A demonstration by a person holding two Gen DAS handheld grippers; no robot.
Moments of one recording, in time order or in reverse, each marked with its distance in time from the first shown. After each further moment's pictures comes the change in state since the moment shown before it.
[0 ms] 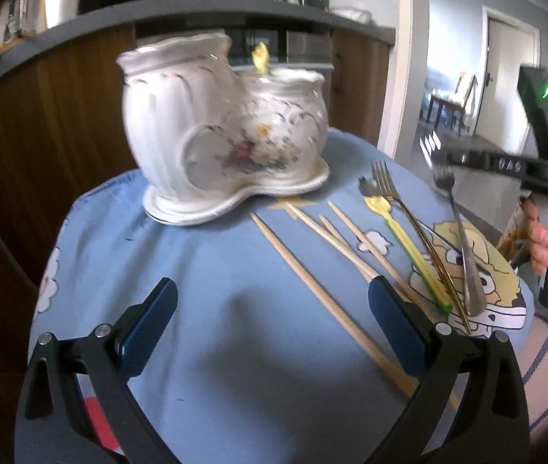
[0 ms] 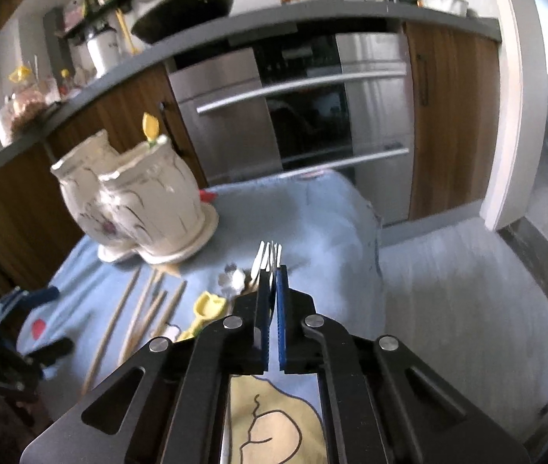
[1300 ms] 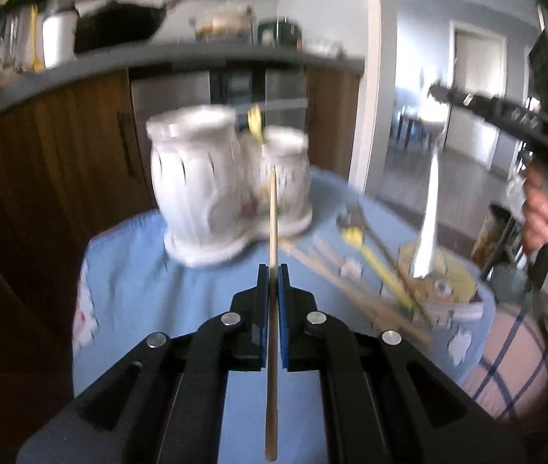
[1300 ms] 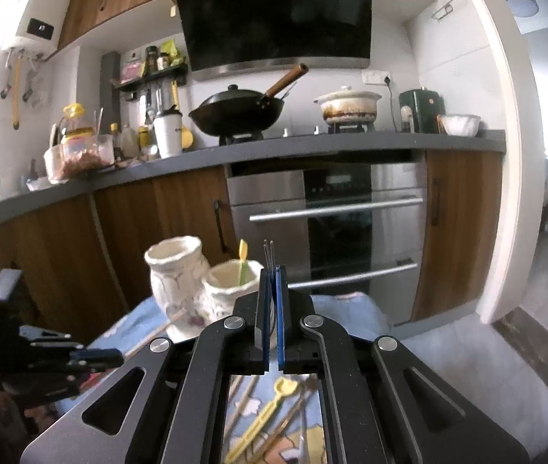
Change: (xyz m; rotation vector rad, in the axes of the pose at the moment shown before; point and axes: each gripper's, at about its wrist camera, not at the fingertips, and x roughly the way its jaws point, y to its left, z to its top) left arm -0.067 0.038 0.013 0.043 -0.174 -0.106; right arm -0.096 0.088 0.038 -0.133 -0.346 0.013
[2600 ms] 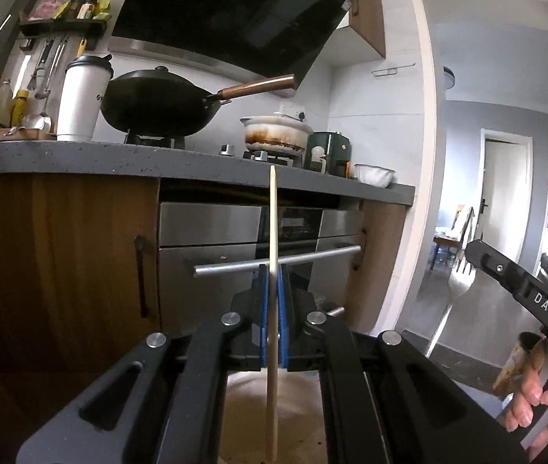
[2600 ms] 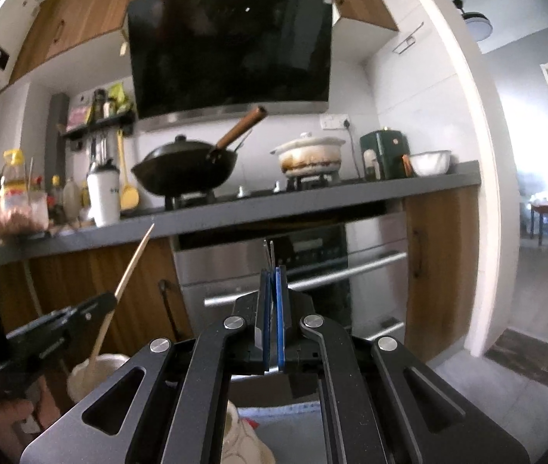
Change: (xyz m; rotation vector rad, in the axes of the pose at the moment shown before) left arm 0.092 0.074 0.139 -0.159 -0.387 0.088; right arm 0.119 0.000 0.041 0.049 -0.194 -0.172
